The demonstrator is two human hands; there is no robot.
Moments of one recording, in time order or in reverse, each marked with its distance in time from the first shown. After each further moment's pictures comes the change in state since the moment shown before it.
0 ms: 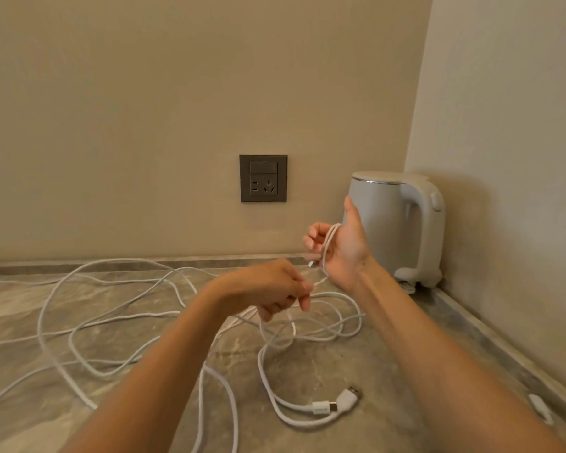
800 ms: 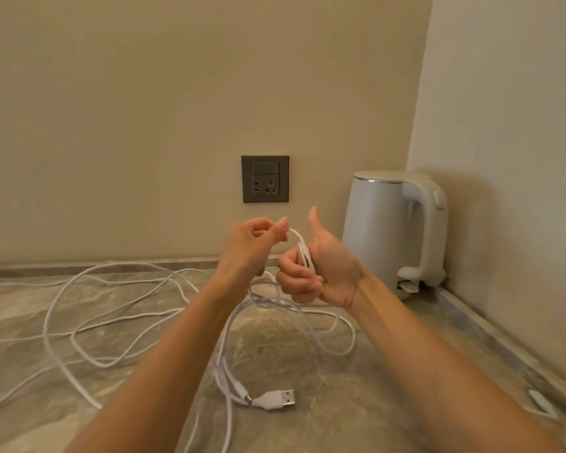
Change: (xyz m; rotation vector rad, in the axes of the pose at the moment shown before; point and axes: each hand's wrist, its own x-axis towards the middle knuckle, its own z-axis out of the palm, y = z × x) left_hand 0.006 -0.003 -0.011 -0.416 0.723 0.235; right_hand -0.016 0.010 0.011 -0.193 -0.737 0.440
